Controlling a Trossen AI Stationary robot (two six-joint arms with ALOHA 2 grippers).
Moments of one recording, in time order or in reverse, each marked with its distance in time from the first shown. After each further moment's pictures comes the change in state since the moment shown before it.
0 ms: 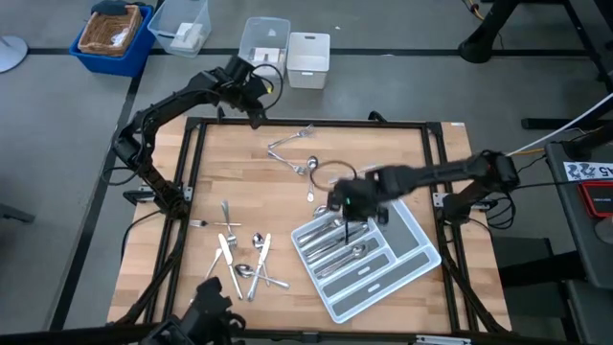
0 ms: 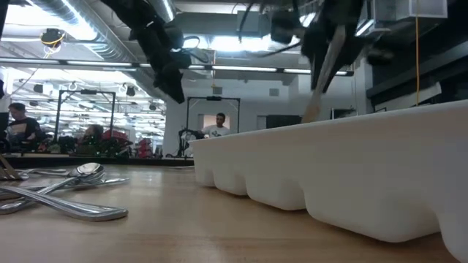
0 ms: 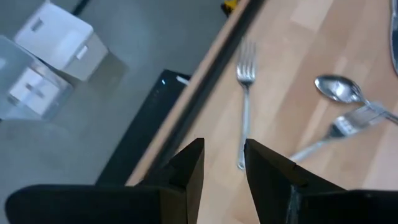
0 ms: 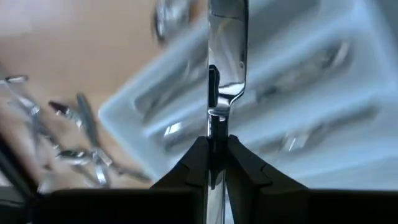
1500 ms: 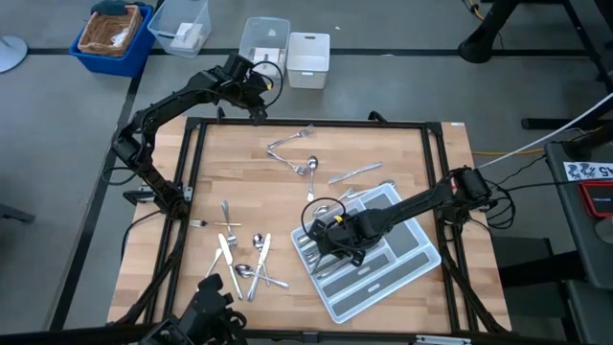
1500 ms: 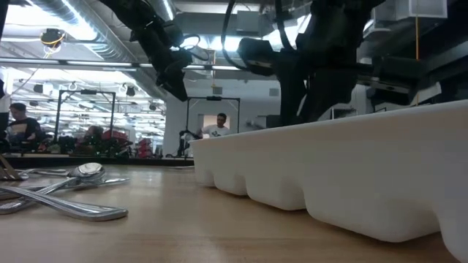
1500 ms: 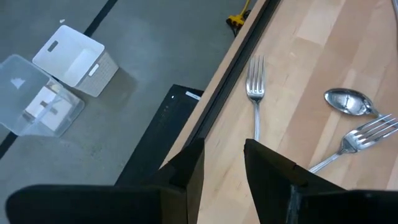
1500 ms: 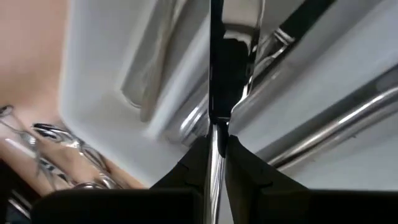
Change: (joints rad) left arm 0.008 0.000 0.000 0.055 0.000 0.030; right arm 0.221 0.281 0.001 0.336 0.198 0.497
